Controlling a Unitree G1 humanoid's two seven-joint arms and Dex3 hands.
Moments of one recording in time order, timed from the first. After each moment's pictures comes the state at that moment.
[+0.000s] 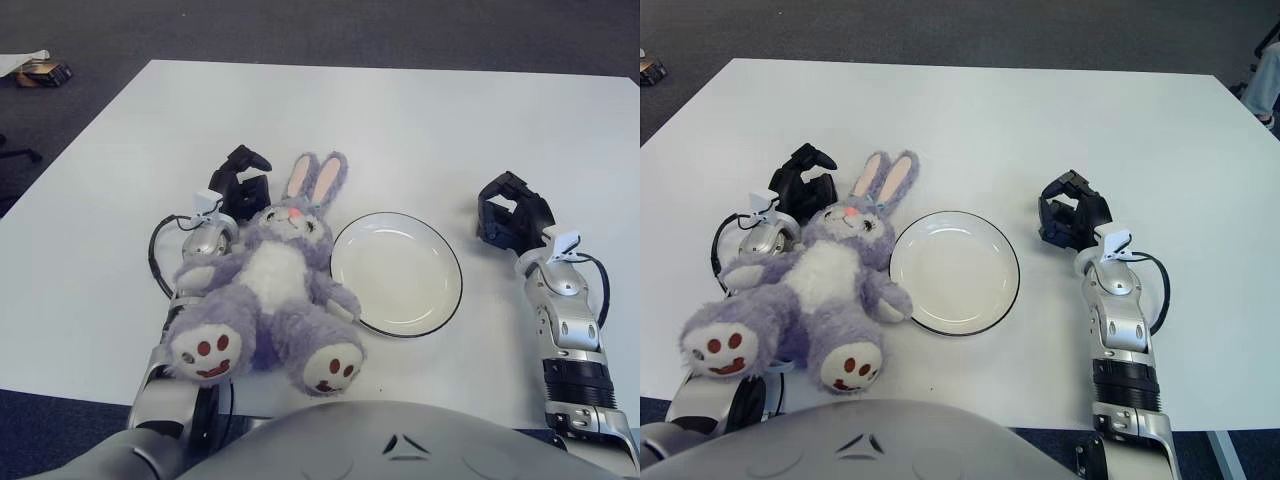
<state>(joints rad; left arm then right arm) -0.28 0.16 0.13 0.38 -0.11 -0.22 -0.16 -0.01 -0.29 -0.17 0.00 0.11 0.12 0.12</state>
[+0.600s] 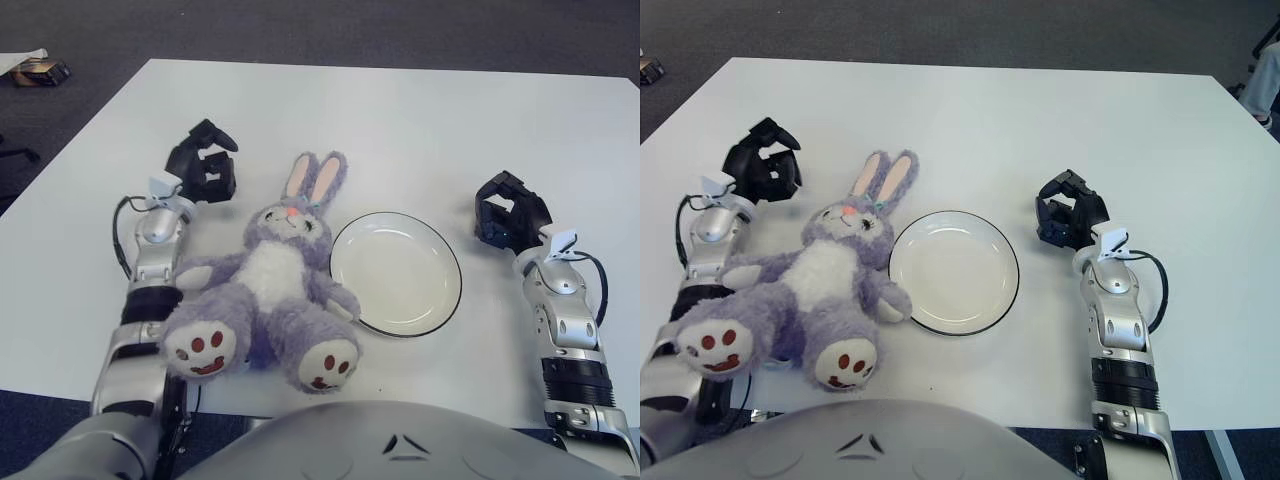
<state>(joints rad) -0.43 0.36 0.20 0.57 -0.12 -0.49 -0.31 -0.02 -0.29 -0.16 0.00 0.10 0.13 0.12</state>
